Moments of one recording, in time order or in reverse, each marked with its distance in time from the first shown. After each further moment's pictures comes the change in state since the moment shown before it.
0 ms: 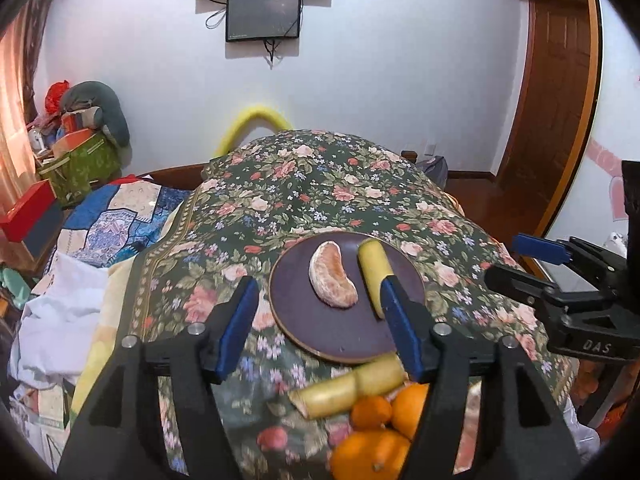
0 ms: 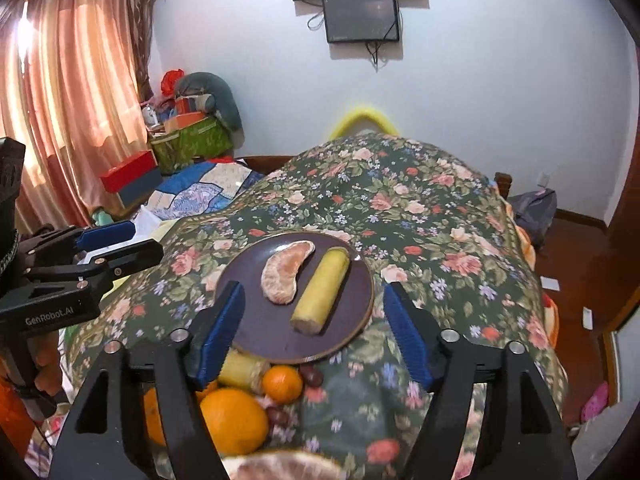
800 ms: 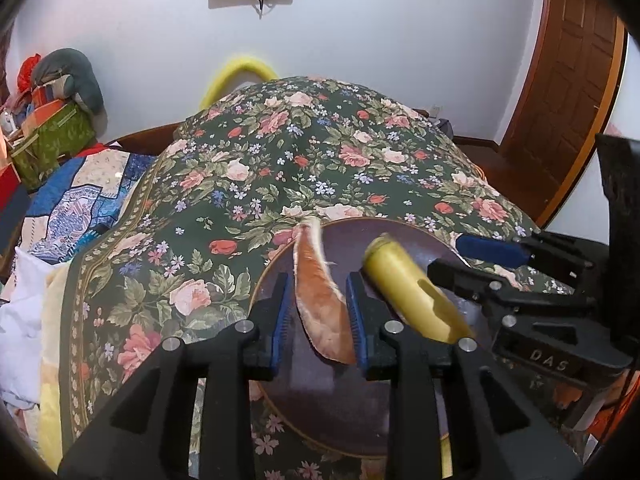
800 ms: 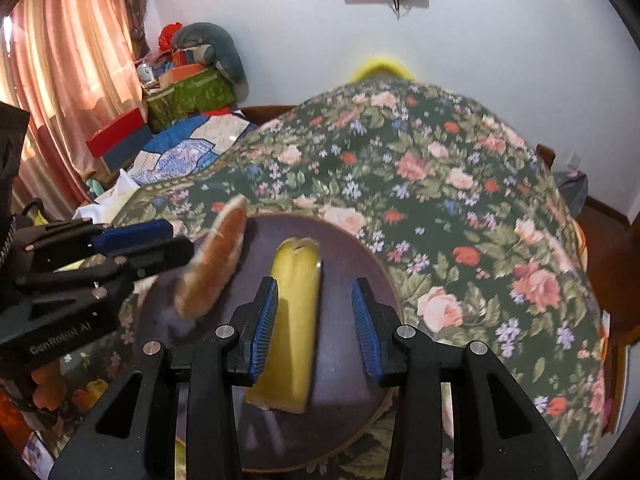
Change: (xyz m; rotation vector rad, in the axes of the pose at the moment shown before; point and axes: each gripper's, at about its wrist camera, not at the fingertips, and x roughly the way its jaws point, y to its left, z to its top) left arm 0.154 0.019 0.020 0.002 0.159 -0.041; right arm 0.138 -0.024 0.019 -0.033 0.170 0.057
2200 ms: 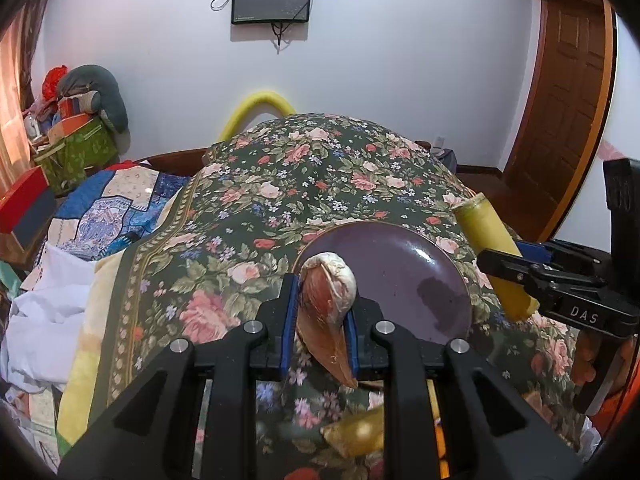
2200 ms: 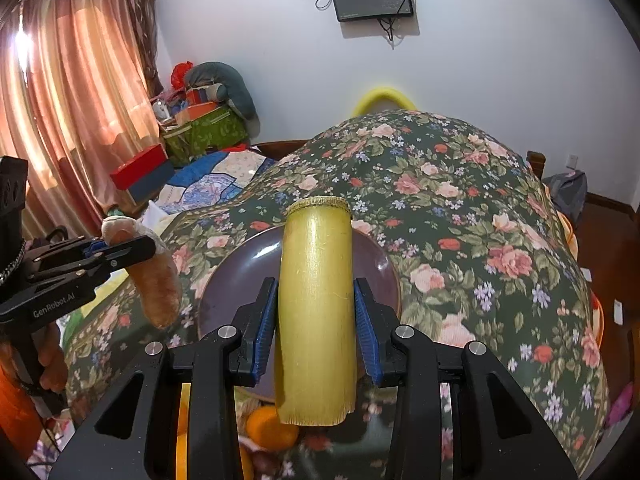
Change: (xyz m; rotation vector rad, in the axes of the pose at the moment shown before) left arm -0.078 0.010 -0.031 -0.015 -0.120 0.035; right arm -0.060 0.005 -0.023 0.058 -0.120 0.049
